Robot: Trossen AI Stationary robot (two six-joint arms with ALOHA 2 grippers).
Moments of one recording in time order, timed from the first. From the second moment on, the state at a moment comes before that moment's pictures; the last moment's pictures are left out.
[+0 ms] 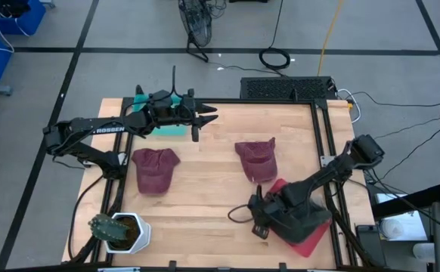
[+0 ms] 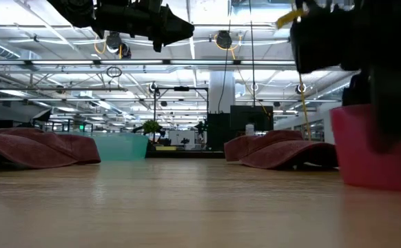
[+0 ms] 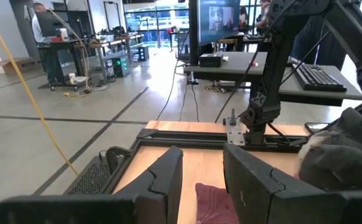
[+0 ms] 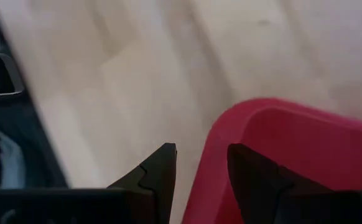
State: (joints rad) left arm 0.40 1.34 0.89 0.42 0.27 0.07; right arm 0.51 1.71 1.00 -0.39 -0.08 1.04
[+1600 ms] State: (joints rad) left arm 0.40 1.34 0.89 0.42 0.27 0.05; right arm 0.87 1.71 1.05 -0.20 -0.10 1.66
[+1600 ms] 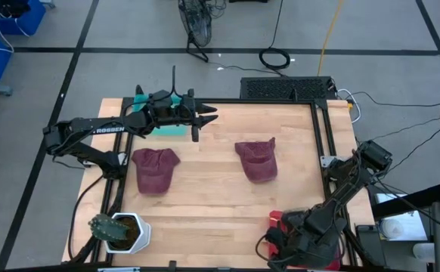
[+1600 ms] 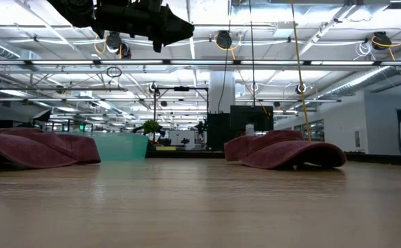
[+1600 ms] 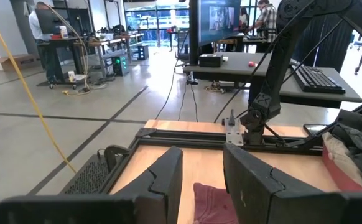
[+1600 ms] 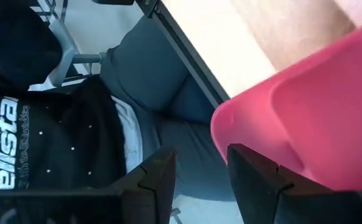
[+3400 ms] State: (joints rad) left arm 0.39 1.34 0.89 0.42 0.29 0.05; right arm 0.50 1.46 0.75 -0.42 -0.05 1.53
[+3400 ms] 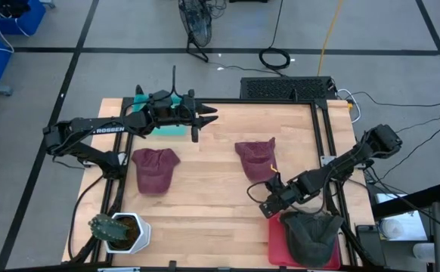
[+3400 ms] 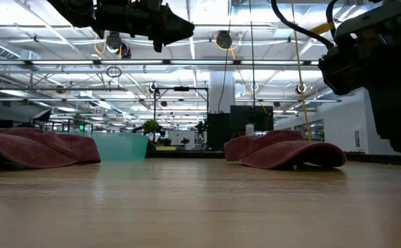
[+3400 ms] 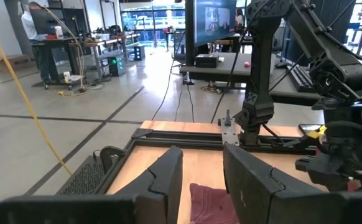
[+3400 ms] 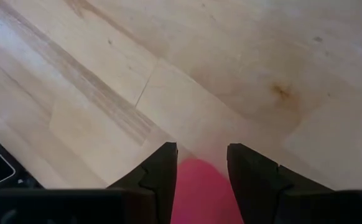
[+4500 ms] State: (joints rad) left arm 0.39 1.34 0.89 0.42 0.29 0.05; right arm 0.50 1.46 0.75 -0.41 -0.07 1.45
